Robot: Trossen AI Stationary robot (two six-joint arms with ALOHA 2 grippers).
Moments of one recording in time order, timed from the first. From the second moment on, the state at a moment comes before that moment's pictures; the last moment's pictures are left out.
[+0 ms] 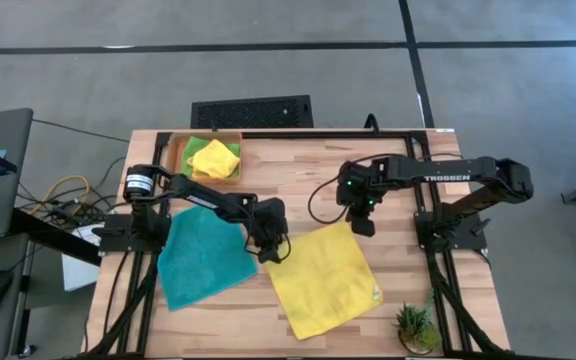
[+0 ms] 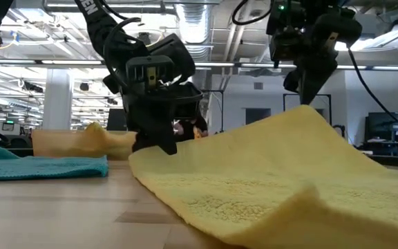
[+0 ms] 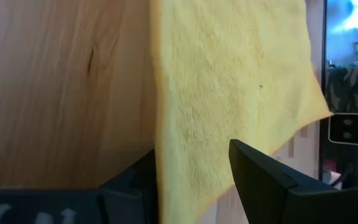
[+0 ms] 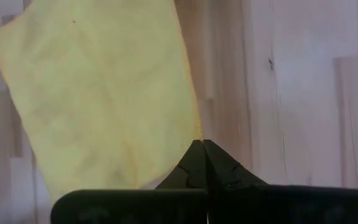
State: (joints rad) left arm 0.05 1.91 0.94 -0.03 0.62 -0.44; right arm -0.19 1.38 0.97 -0.84 -0.34 -0.09
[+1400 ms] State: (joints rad) left arm 0.10 1.90 0.93 -0.05 0.62 -0.58; right arm -0.24 1.38 0.97 -0.93 -0.29 -0.17
